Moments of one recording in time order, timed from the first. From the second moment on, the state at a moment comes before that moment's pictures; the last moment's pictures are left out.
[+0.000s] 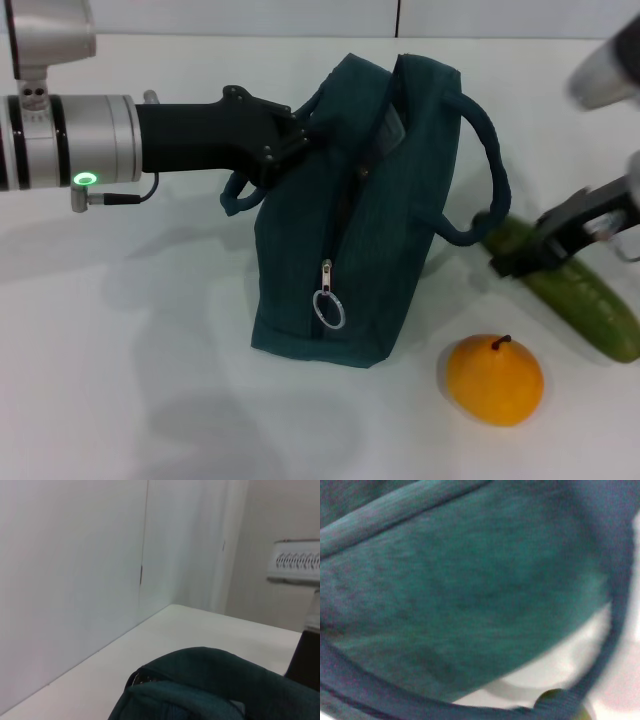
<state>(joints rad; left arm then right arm) -0.56 -2.09 0.98 0.85 1.81 1.42 -1.51 0.58 2.01 -1.40 -1.25 -2.38 -1.43 2.45</state>
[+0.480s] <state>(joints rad) -0.54 -2.09 0.98 0.85 1.75 1.42 -1.45 0.39 2.01 -1.12 -1.39 -2.18 -1.42 2.29</state>
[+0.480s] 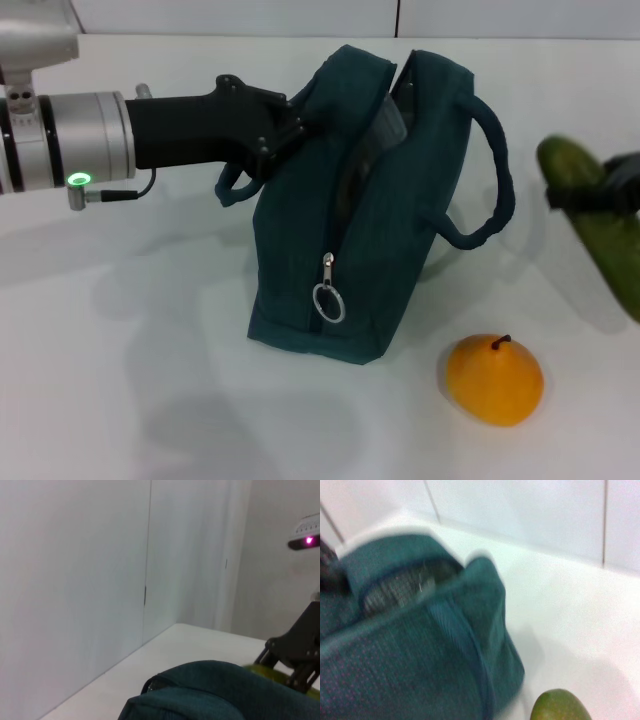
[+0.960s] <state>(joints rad) -0.54 -2.09 0.98 0.85 1.74 1.42 -1.44 0.35 2.01 -0.94 -1.18 -1.56 -1.44 1.83</state>
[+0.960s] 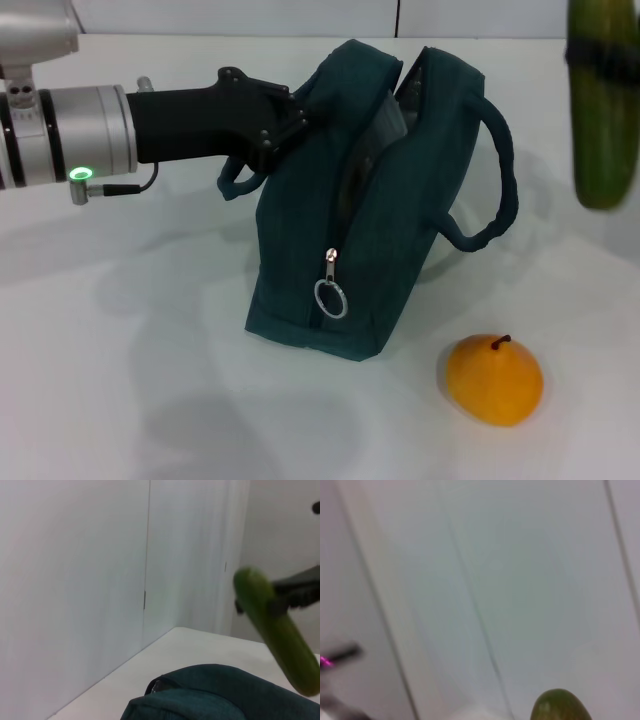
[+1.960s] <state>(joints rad) -0.59 -2.09 1.01 0.85 1.71 1.42 -1.46 0.72 2.03 -1.12 -0.44 -1.08 -1.57 1.13</state>
